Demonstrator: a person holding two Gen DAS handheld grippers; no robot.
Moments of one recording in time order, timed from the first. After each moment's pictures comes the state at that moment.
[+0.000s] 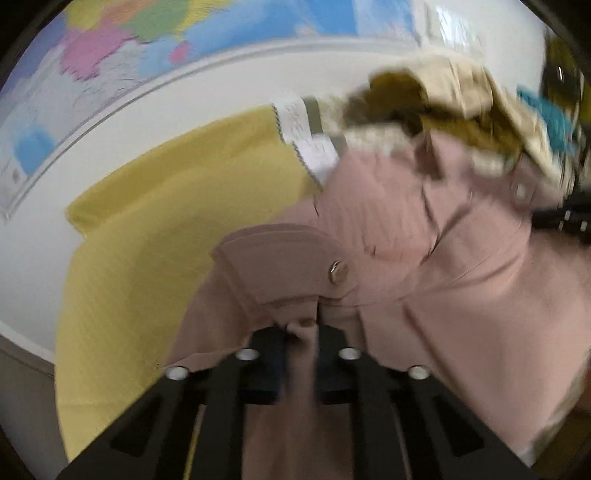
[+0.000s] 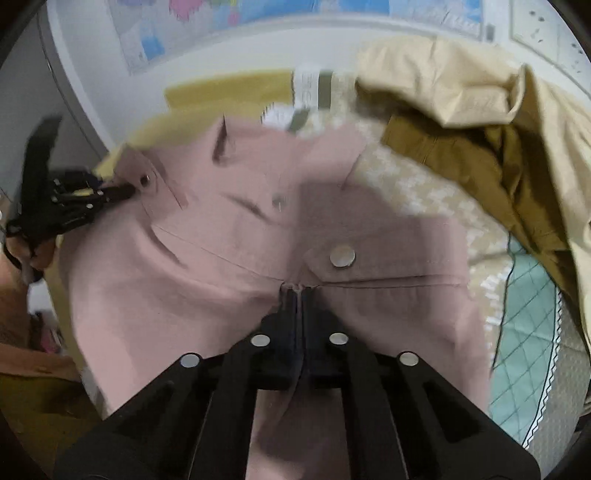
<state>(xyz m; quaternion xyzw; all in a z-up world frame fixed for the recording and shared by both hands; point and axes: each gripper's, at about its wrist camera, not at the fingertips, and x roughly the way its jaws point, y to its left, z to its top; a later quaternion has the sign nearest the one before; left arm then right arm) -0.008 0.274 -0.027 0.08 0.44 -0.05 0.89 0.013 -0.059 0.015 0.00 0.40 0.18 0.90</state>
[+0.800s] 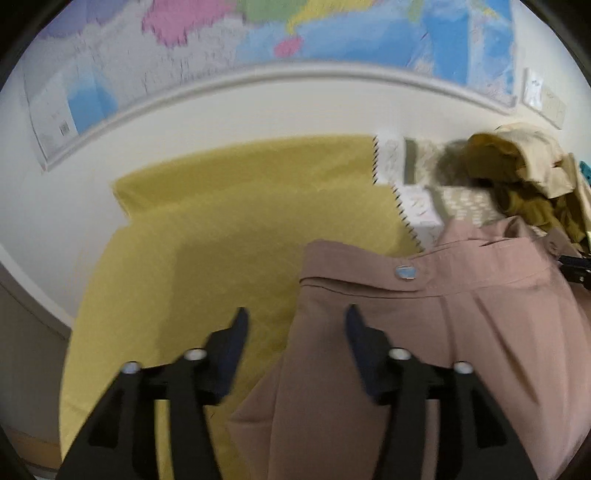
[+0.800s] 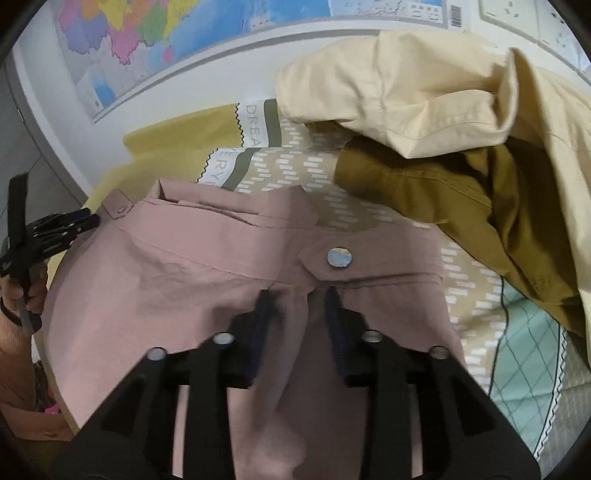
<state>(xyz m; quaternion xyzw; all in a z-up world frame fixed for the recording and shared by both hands) 0.037 0.313 -0.026 0.03 0.40 0.06 0.91 0.077 -0.092 0.017 0.06 0.39 0.13 0.91</state>
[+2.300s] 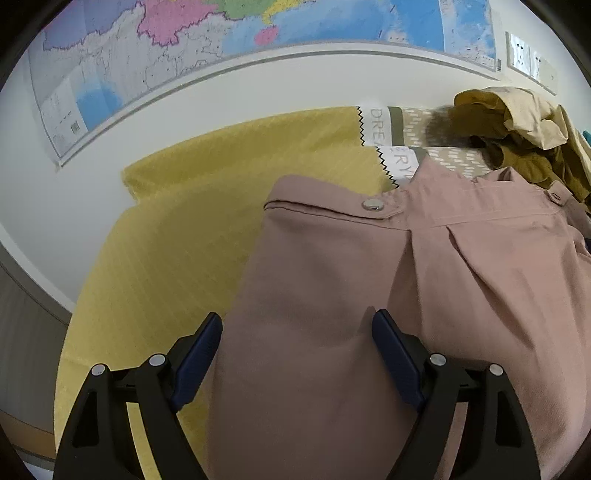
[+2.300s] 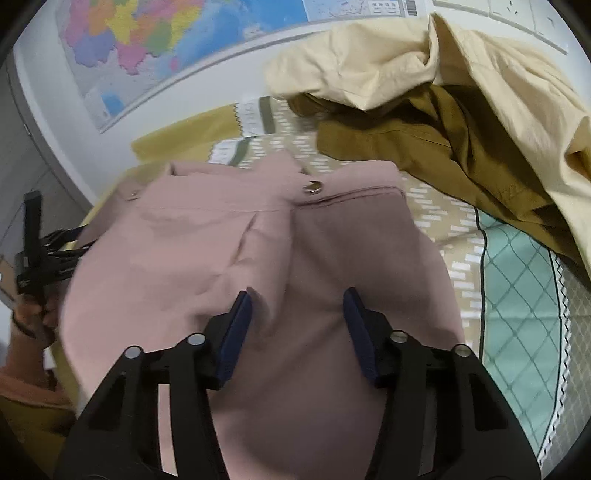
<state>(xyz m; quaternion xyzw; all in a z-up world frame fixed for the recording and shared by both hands) 0.004 0.287 -0.056 0.06 0.42 0.09 0.90 0.033 -0.105 -0.008 0.08 0.36 0.13 0.92</state>
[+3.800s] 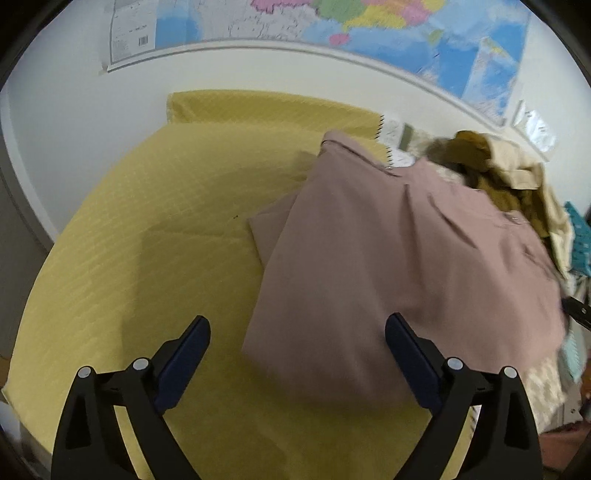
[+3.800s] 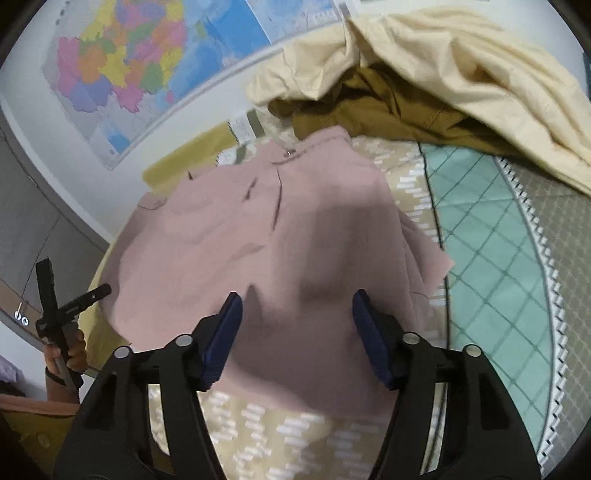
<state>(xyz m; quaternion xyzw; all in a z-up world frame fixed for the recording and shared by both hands) -0.118 0.327 -0.045 -0.10 0.41 0.06 0.90 -0.069 -0.134 -0.009 0.18 0.35 0.12 0.91</state>
